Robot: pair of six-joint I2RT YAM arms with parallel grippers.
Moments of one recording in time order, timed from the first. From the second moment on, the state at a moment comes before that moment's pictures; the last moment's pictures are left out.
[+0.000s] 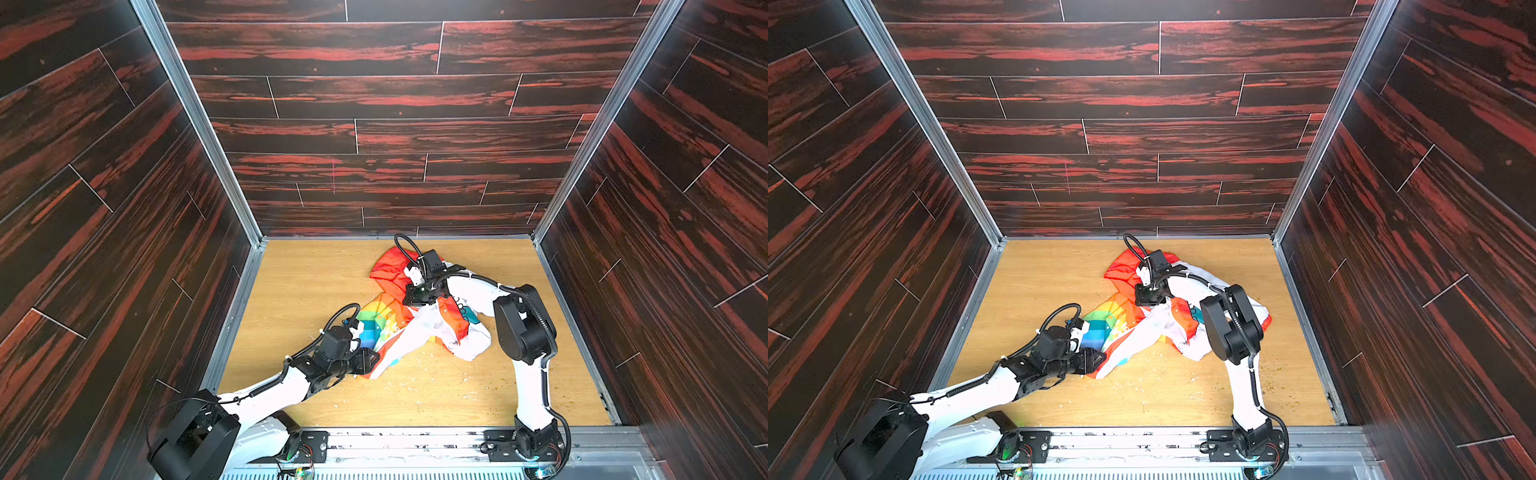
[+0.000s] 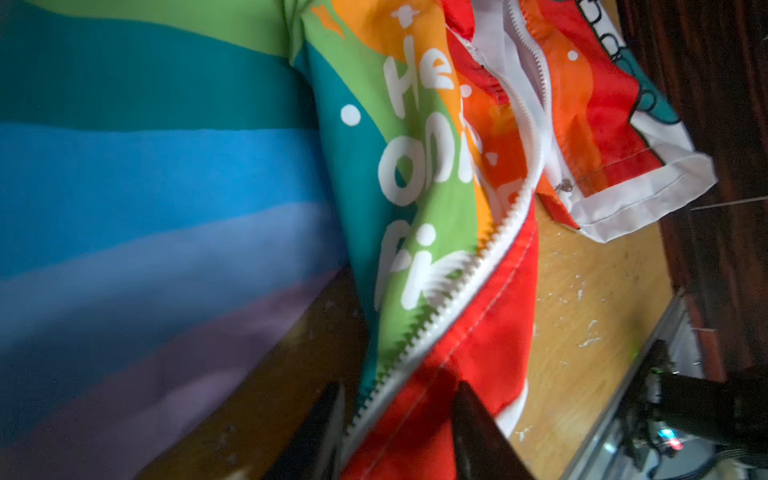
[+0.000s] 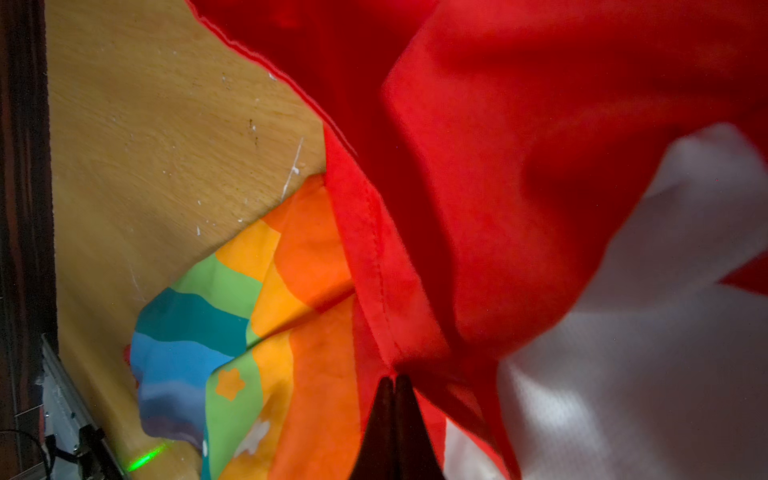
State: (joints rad) left arm -0.62 1.15 0.37 0.04 0.29 -0.63; right arm 0.54 2.13 1.56 -0.53 -0.39 0.33
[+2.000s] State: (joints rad) left arm -0.71 0.88 0.44 -0.21 0.20 -0.63; right arm 0.53 2.14 1.78 -0.69 -0.36 0.28
